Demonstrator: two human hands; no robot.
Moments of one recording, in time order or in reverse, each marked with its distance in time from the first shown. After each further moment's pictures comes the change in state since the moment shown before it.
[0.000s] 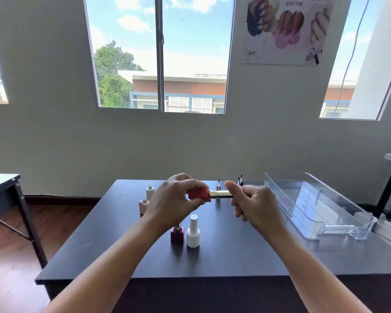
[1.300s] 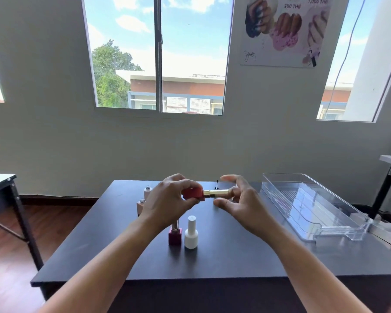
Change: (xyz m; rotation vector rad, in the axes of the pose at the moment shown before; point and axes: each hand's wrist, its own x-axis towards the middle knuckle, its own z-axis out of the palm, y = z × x) left_hand 0.006 -0.020 0.007 0.019 0.014 -0.001; right_hand 0.012 0.011 0.011 -0.055 -0.206 -0.033
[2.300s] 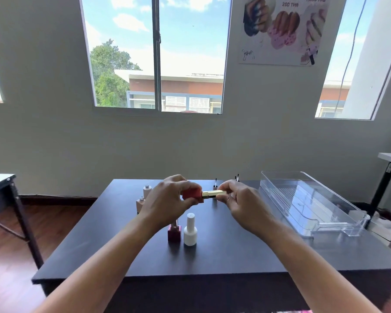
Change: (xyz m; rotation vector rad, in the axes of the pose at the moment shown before) left_hand -0.003 -0.003 0.001 0.025 -0.061 0.014; right_hand -0.009 -0.011 -0.005 -0.359 0.047 -0.133
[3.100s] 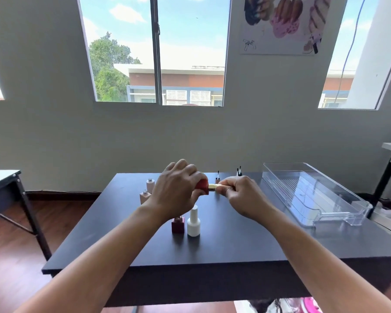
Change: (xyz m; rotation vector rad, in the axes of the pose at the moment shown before) left_hand 0.007 0.016 -0.002 0.477 0.059 0.348; right_hand 0.009 -0.002 0.005 0.080 -0.107 0.125
